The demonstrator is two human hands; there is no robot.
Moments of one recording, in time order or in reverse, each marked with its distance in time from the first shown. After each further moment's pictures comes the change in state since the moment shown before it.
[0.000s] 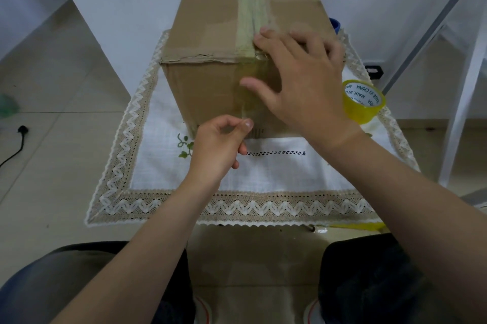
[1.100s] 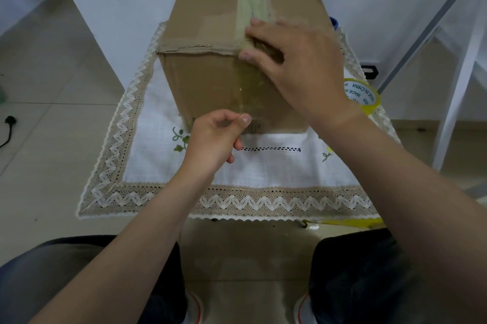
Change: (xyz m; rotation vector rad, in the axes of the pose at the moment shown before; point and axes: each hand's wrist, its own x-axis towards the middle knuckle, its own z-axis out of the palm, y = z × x) left_hand -0.002 0.004 -0.002 -0.015 -0.032 0.001; right_hand 0.027 0.000 -0.008 0.297 -0.048 0.023
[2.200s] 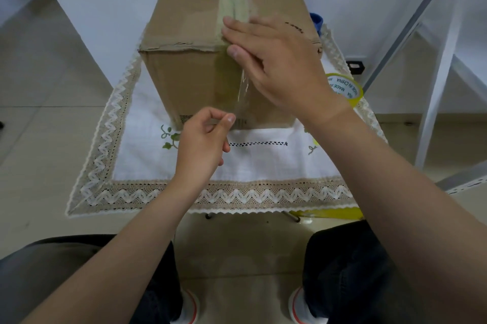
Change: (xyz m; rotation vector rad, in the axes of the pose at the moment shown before) left_hand -0.012 -0.015 0.007 0.105 0.087 0.166; right_hand -0.008 0.000 -0.007 0.012 -0.087 -0.133
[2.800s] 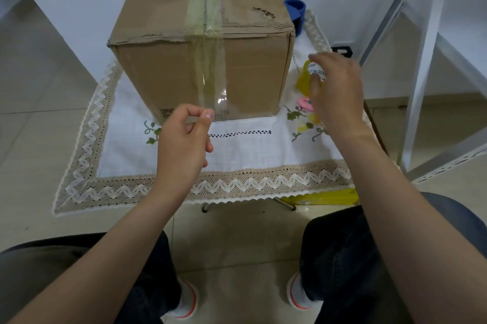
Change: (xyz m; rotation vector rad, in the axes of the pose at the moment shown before) left_hand -0.026 0.012 0.004 0.071 0.064 -0.001; right_hand -0.107 0.081 -0.014 -0.096 0.071 0.651
